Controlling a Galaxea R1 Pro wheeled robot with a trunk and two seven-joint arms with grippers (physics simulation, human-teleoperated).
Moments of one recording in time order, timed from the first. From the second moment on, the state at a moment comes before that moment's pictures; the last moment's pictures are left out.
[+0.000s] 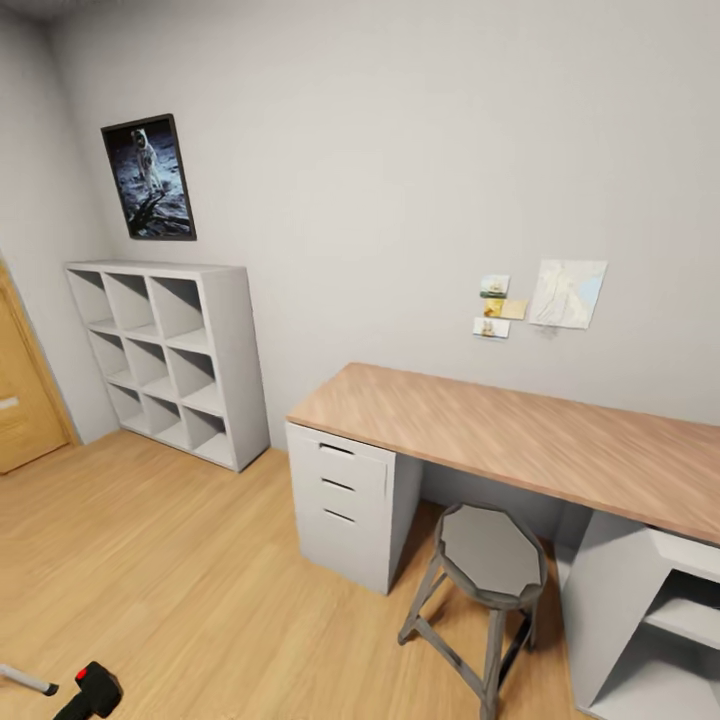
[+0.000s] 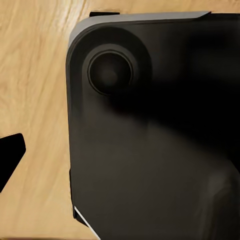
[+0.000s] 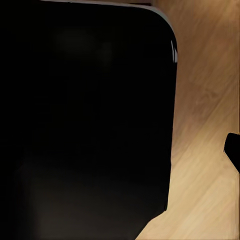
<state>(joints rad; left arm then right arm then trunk) 0.00 0.00 0.01 -0.04 0.01 -0.04 0.00 0.00 0.00 0.00 0.01 -0.01 -0.09 0.00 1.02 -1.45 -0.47</state>
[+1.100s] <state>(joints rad) 0.00 0.00 0.01 -0.04 0.01 -0.04 0.00 0.00 0.00 -0.01 0.02 -0.01 -0.13 0.00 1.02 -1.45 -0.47</state>
